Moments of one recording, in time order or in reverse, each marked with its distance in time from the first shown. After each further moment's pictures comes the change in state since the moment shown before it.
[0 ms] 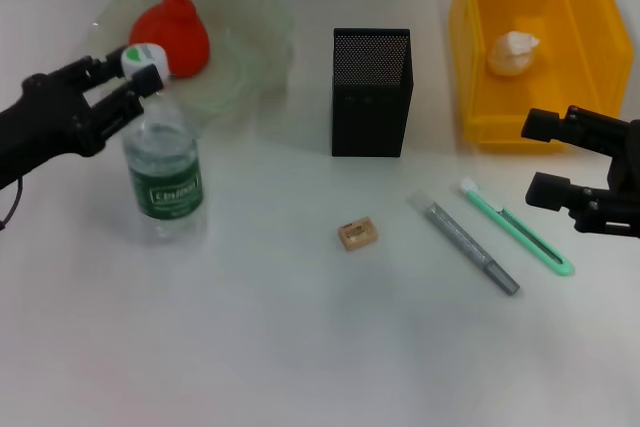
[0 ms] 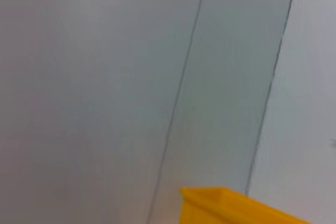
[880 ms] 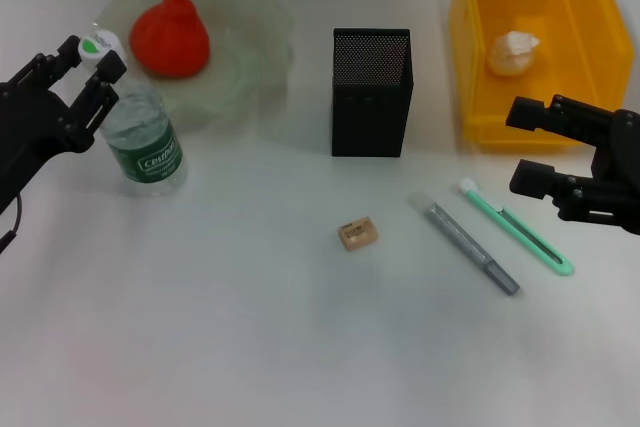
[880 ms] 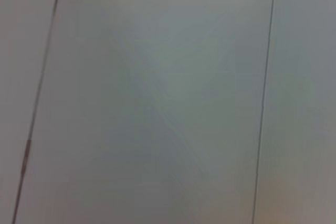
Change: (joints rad) left arm 0.007 -0.010 -0.023 -0.321 -0.288 -0.074 0.464; right arm 0.022 0.013 0.000 0.026 0.013 0.011 -0.012
